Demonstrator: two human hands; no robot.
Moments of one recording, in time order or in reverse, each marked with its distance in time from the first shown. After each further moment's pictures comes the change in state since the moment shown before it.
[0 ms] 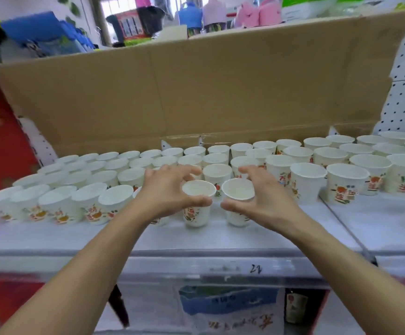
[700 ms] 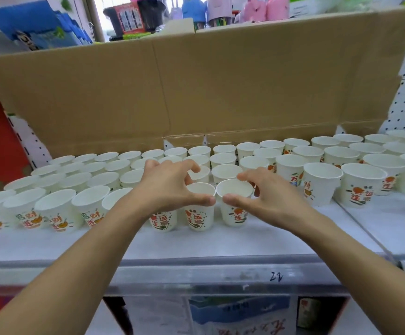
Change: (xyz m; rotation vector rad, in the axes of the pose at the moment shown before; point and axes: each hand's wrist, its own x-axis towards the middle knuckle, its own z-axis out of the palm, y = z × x) left_hand 0.014 -0.019 -0.016 0.122 -0.095 0.058; right_hand 0.015 -0.017 0.008 -0.171 -0.028 0.012
